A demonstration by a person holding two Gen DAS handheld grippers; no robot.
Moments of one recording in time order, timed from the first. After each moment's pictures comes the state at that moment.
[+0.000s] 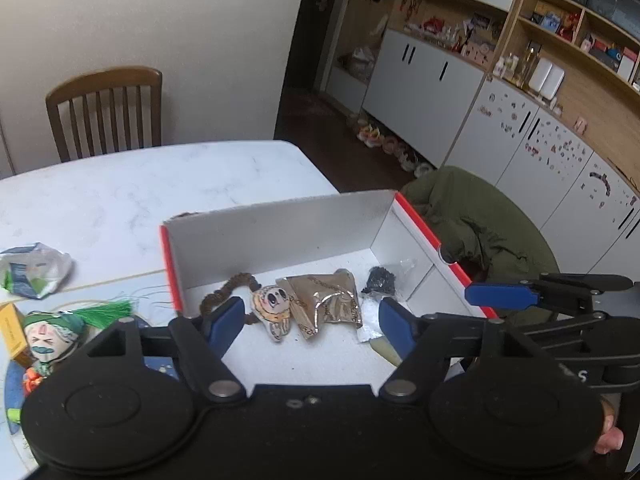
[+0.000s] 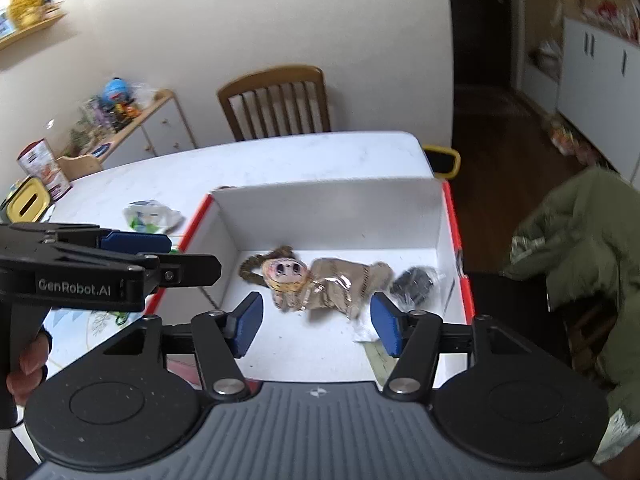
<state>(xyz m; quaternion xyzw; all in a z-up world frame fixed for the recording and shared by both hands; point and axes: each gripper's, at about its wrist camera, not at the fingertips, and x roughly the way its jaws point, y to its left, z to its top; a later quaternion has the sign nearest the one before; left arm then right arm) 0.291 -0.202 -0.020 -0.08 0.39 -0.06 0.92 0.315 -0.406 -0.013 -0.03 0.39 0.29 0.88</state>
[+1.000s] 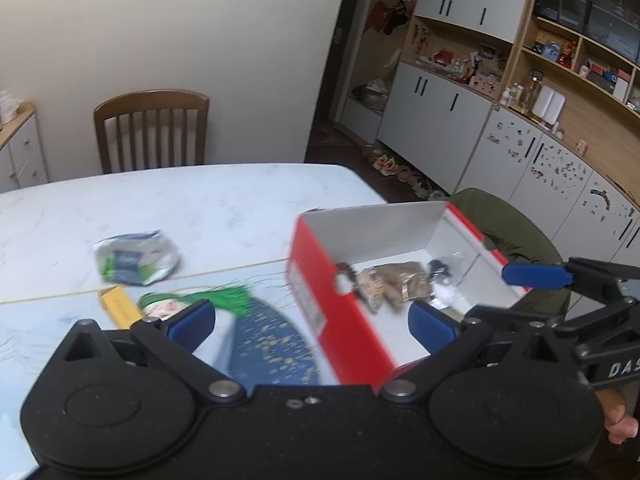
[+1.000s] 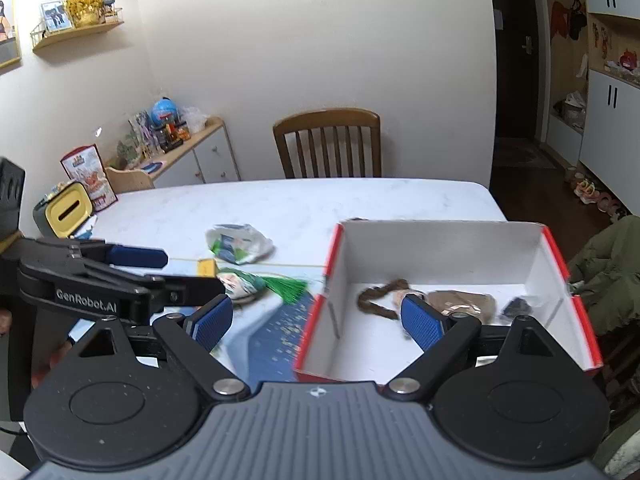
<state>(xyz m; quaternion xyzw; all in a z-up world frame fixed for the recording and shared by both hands) 0.201 -0.074 -0.011 -0.08 0.35 -0.05 0.93 0.221 -0.296 0.014 -0.02 0.32 0.31 0.89</state>
